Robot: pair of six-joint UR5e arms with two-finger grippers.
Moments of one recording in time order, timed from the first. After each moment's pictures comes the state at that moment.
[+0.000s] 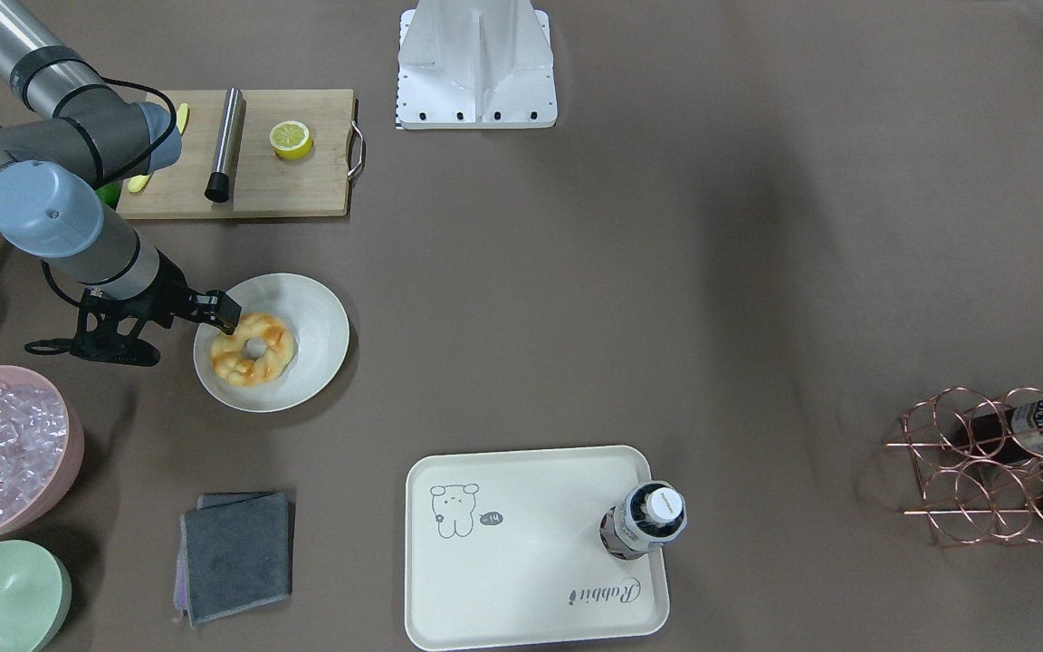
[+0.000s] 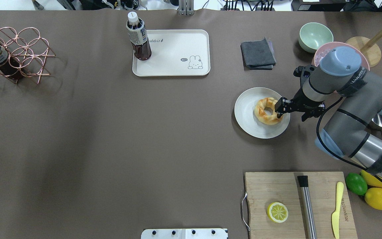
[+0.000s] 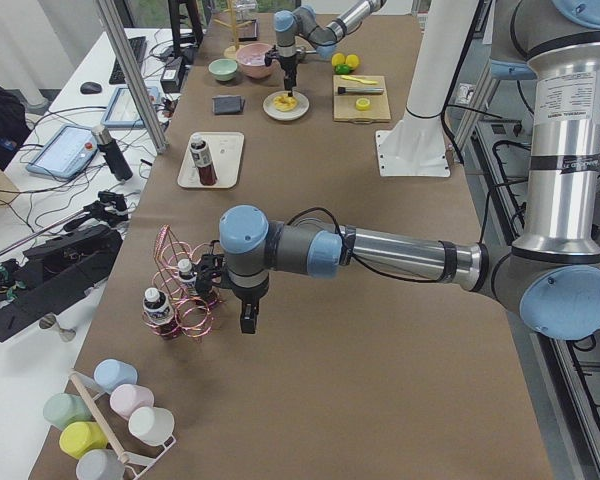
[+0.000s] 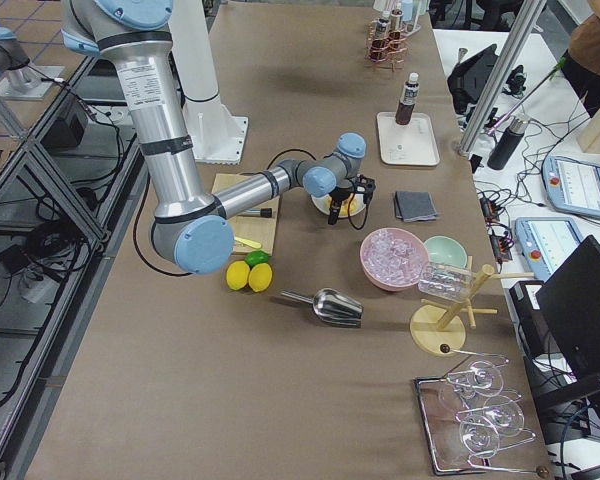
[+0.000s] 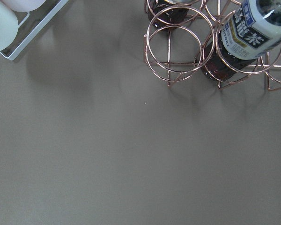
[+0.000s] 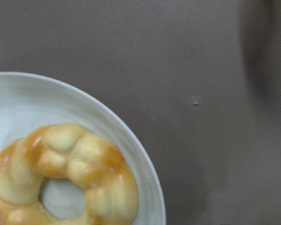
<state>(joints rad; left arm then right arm) -1.54 -1.55 -1.73 -1.57 -2.36 -0.12 0.81 -1.29 1.63 -1.35 2.18 1.06</state>
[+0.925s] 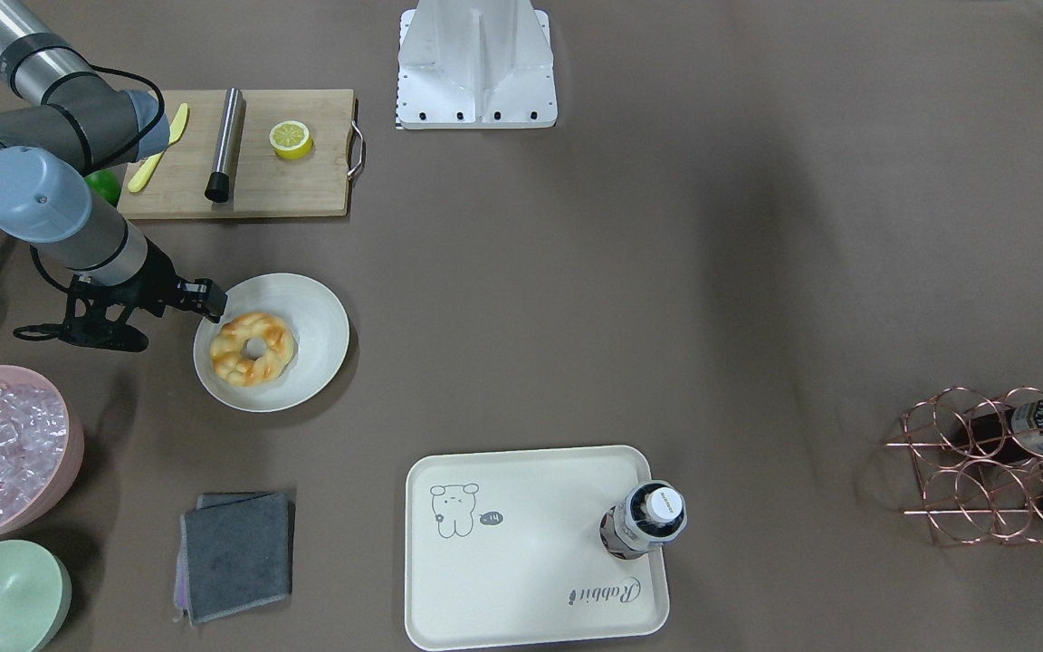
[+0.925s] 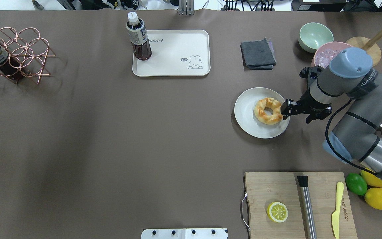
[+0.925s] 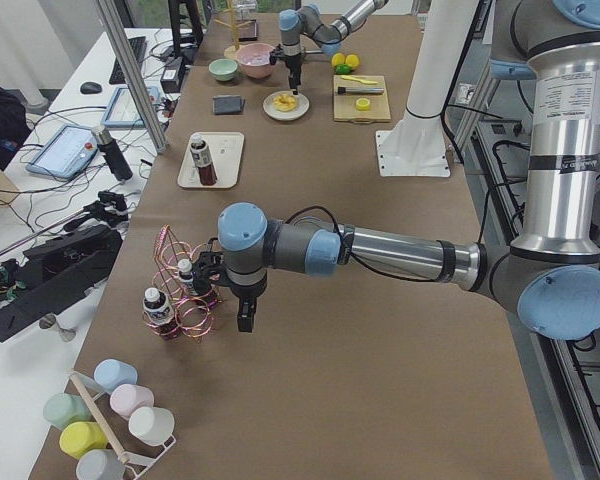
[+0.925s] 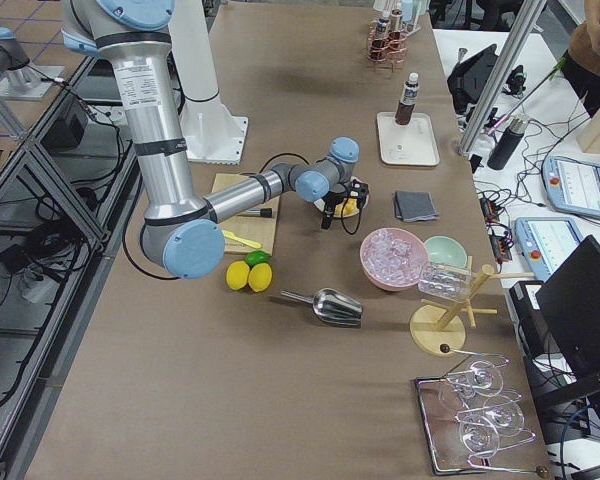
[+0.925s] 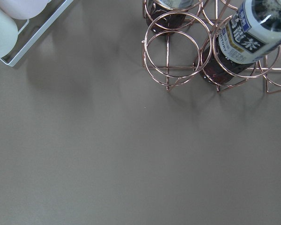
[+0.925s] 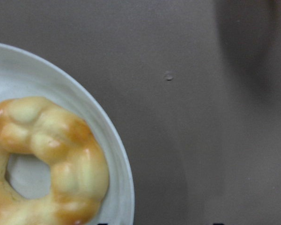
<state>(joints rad) -1.54 -1.56 -1.73 -1.58 -2.35 -0.11 0.80 -1.34 1.67 -1.35 2.17 1.06</state>
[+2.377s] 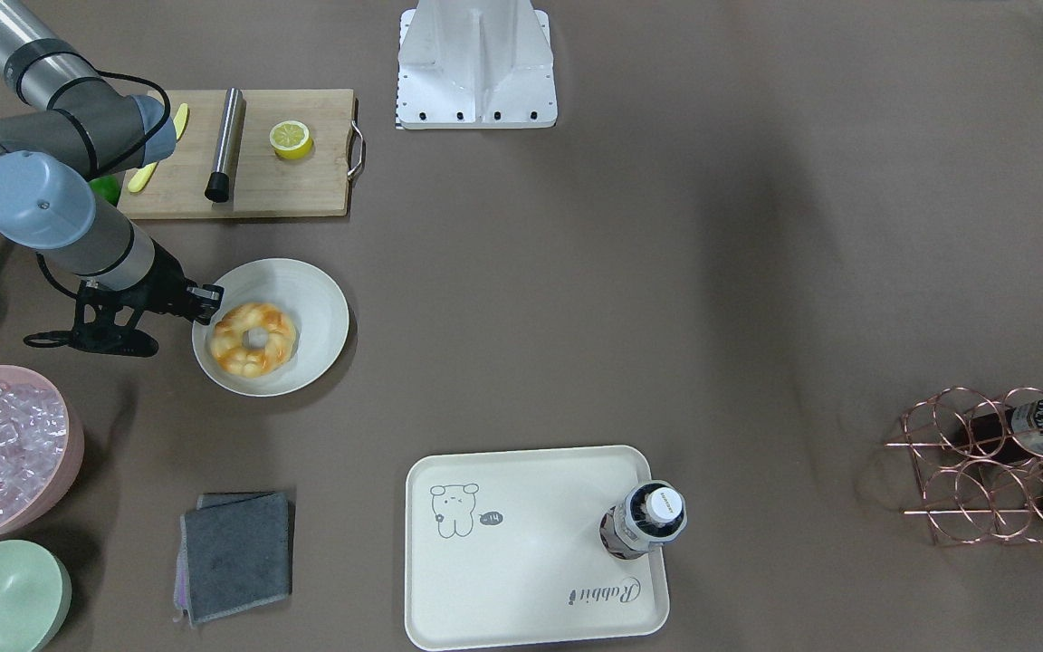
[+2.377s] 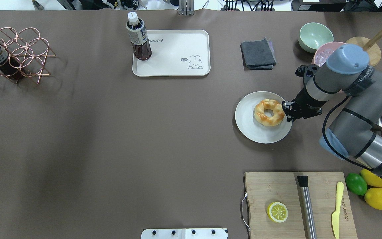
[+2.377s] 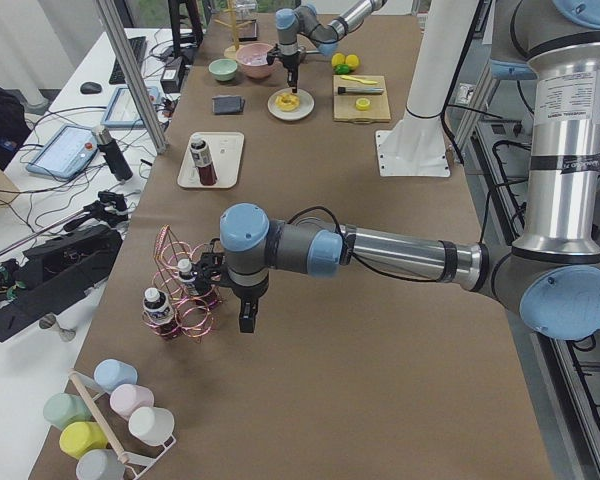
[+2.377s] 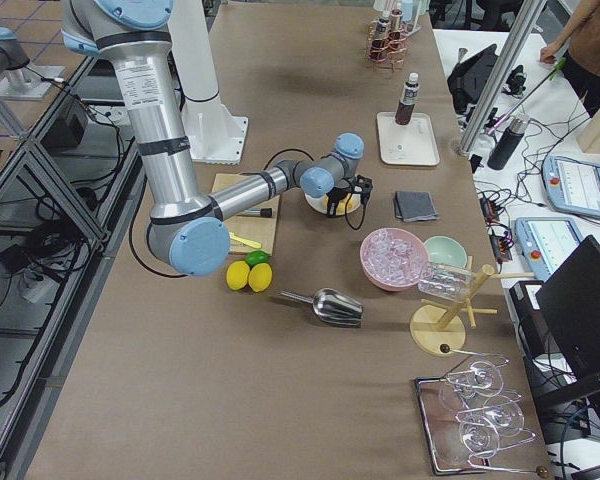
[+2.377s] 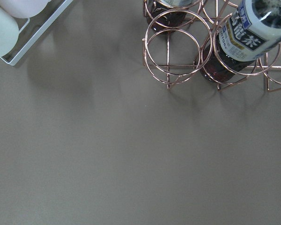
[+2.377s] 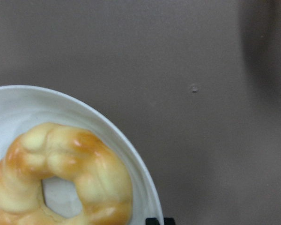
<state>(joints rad) -1.54 -1.55 -1.73 -1.58 -2.35 -0.11 0.81 -1.31 1.65 -1.35 2.21 1.05</state>
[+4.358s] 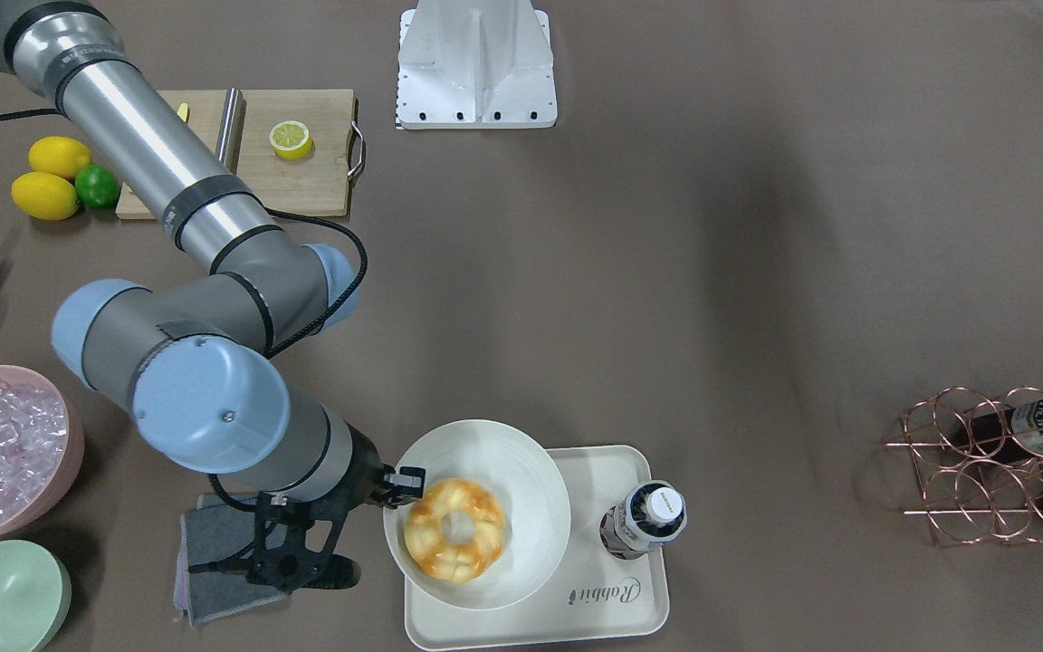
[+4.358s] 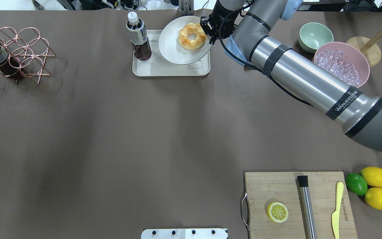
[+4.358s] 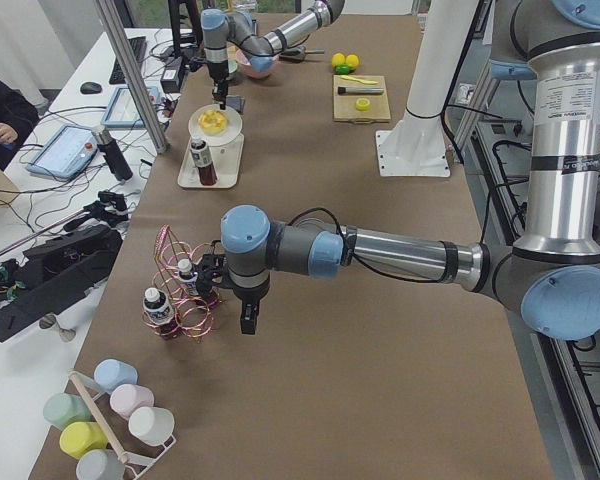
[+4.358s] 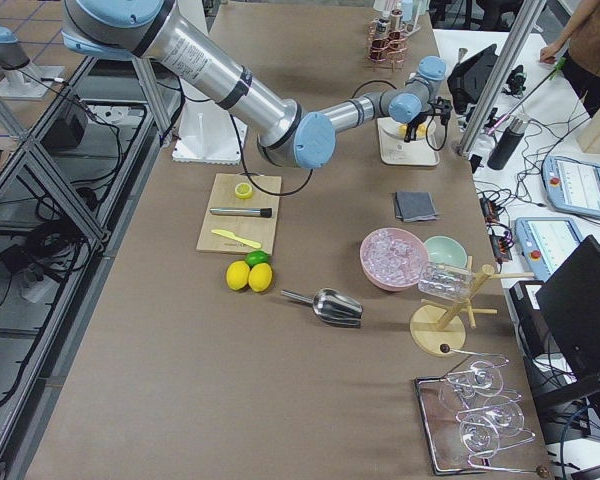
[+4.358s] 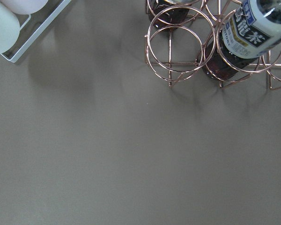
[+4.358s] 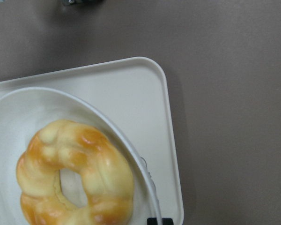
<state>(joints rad) -1.54 -1.55 -1.73 -1.58 -2.35 -0.11 0.92 -0.49 0.84 -1.15 2.25 1.08</state>
